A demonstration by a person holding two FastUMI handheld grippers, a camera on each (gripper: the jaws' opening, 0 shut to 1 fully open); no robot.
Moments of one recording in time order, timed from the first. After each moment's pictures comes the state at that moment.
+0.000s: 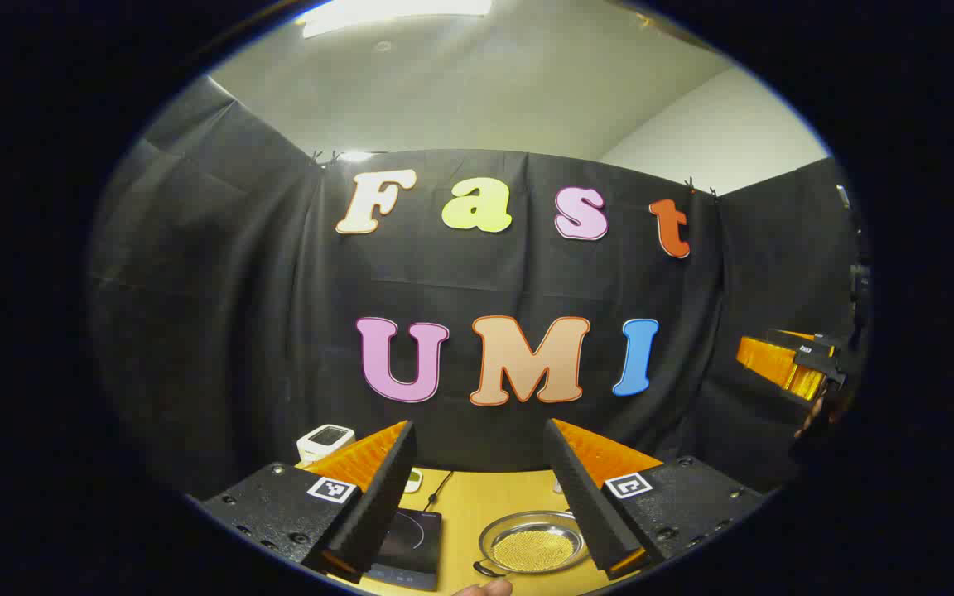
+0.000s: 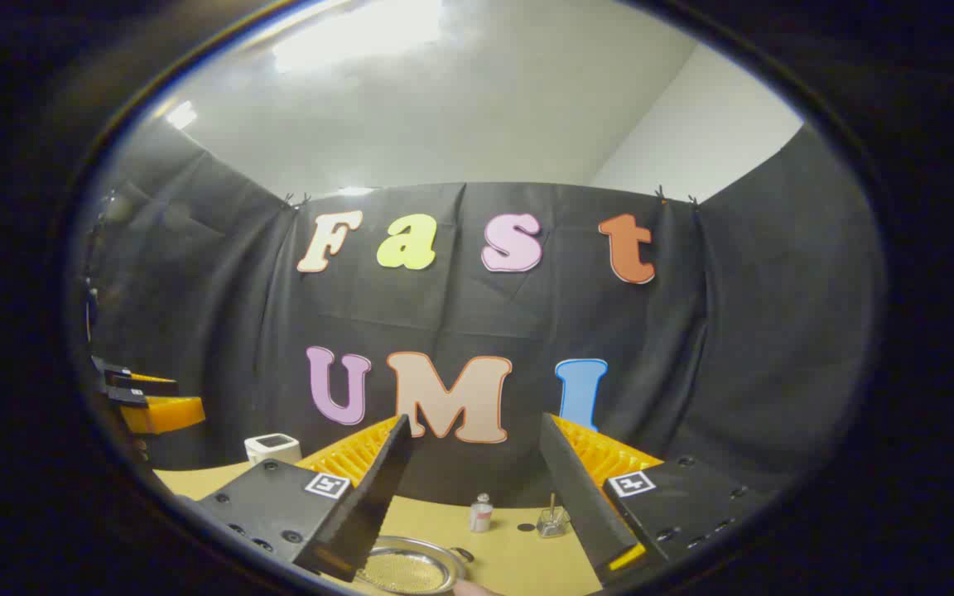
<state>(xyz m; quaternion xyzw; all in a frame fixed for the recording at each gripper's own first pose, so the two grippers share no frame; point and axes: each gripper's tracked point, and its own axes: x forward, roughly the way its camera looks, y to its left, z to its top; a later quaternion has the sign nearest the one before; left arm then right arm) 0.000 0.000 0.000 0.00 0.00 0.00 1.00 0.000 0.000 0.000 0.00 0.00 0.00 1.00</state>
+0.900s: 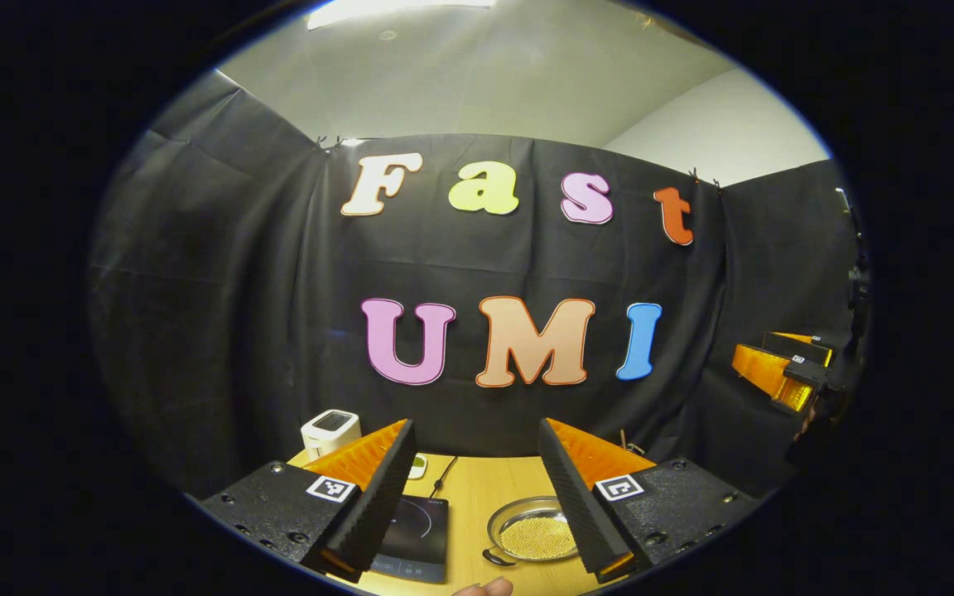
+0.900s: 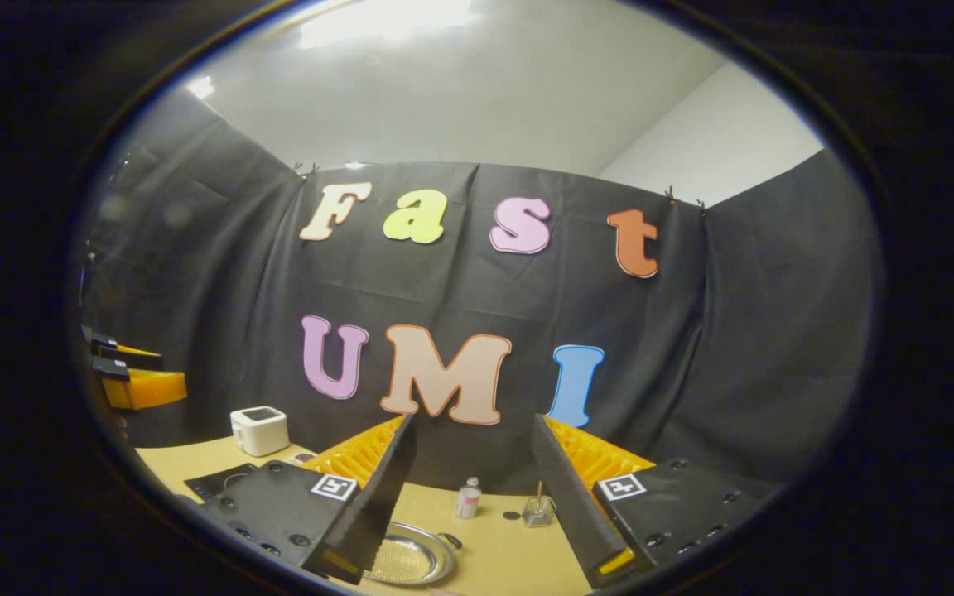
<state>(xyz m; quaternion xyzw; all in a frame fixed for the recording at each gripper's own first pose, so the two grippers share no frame) -0.010 0.019 -0.019 0.01 0.02 0.00 1.00 -0.008 0.025 -0.030 -0.03 0.03 0.00 1.00</state>
